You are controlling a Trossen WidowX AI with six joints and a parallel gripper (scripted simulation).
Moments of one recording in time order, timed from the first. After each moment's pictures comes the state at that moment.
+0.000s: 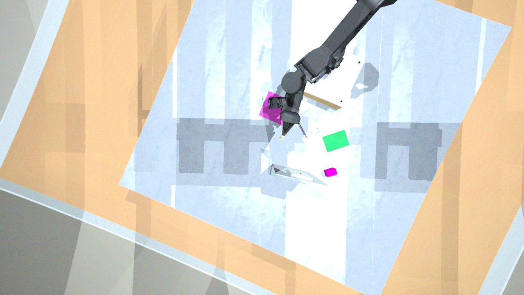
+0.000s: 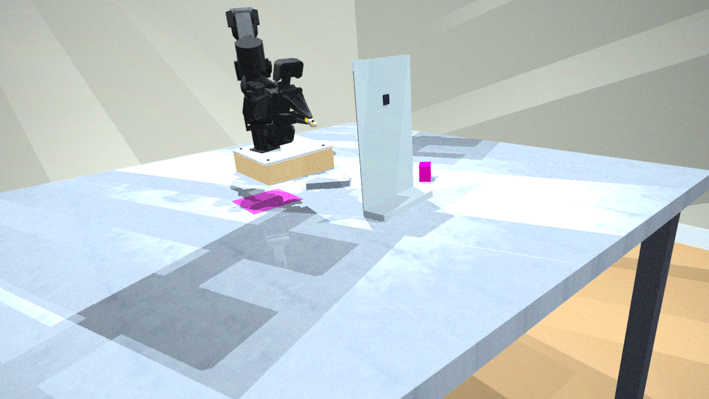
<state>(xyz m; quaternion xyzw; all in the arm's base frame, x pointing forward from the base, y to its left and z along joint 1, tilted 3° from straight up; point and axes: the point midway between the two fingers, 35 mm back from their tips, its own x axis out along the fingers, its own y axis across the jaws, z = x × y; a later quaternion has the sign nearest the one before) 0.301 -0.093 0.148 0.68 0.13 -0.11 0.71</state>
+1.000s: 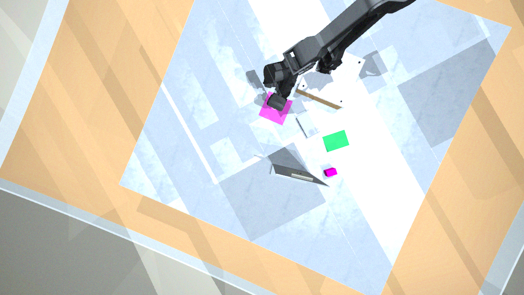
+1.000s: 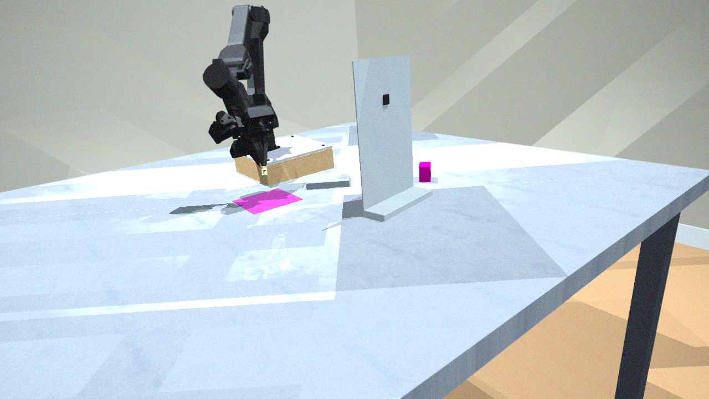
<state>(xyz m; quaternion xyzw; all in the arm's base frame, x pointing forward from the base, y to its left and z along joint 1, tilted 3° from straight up) 0.203 -0.147 0.061 0.65 0.25 -0.37 0.62</state>
